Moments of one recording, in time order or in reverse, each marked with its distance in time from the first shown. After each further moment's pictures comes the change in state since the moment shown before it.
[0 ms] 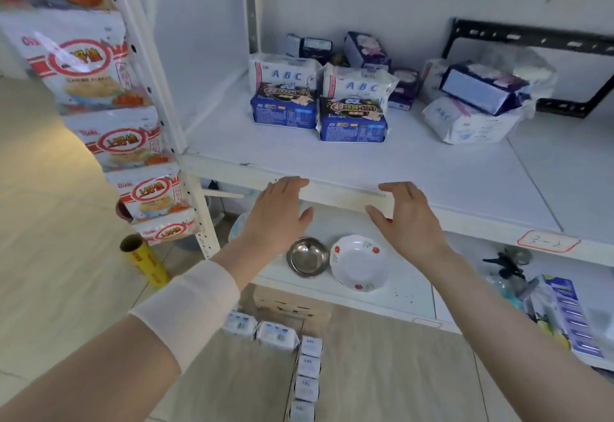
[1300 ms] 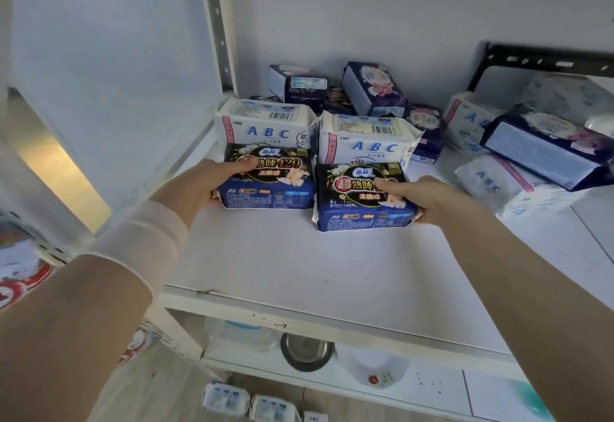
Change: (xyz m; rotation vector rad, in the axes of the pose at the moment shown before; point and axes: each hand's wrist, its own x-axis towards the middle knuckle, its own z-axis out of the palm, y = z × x) left_hand 0.279 -0.138 -0.027 -0.900 -0.124 -0.782; right_hand 0.284 0.056 0.031 0.733 -0.385 0.670
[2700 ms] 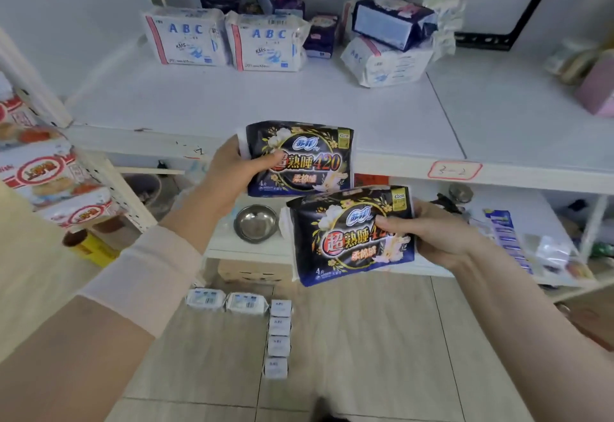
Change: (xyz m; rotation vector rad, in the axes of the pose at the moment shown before) left_hand -0.292 -0.136 0.158 -0.096 -0.198 0.407; right_hand -0.282 0.260 -0.096 0.408 -0.383 -0.179
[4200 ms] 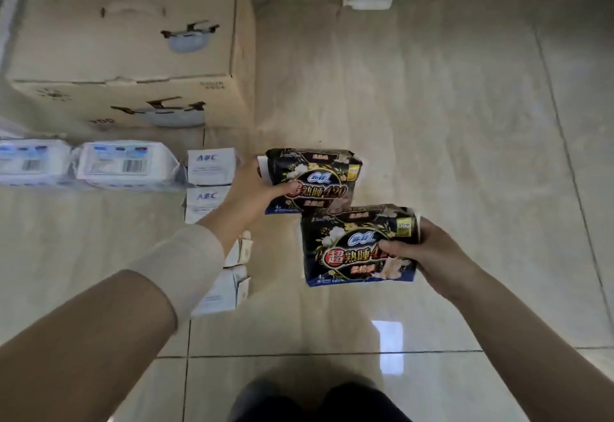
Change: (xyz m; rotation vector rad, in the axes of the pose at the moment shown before) left_hand 0.066 -0.825 0.164 0.432 -0.149 -0.425; right_hand 0.209 0.760 -0.220 0.149 0.356 0.319
